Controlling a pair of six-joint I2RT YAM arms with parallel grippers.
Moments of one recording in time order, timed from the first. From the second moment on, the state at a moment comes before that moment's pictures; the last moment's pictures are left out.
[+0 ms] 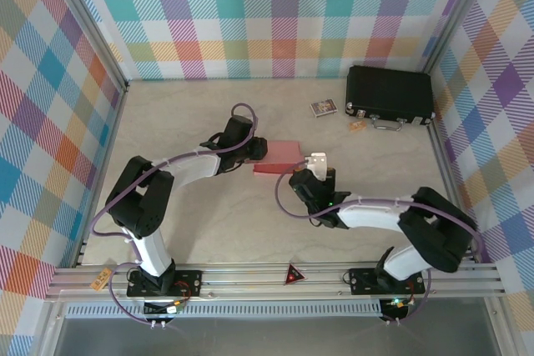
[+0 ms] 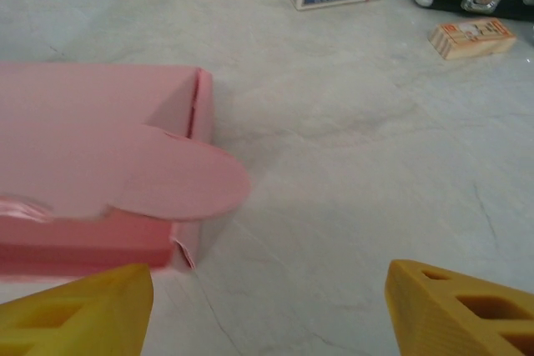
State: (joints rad) left arm -0.56 1.77 1.08 -0.06 0.01 -0.45; right arm 0.91 1.43 0.57 0.12 0.76 0.52
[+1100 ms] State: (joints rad) left arm -0.56 1.80 1.04 -0.01 0.03 -0.41; right arm 0.49 1.41 0.79 -0.12 -0.05 0.48
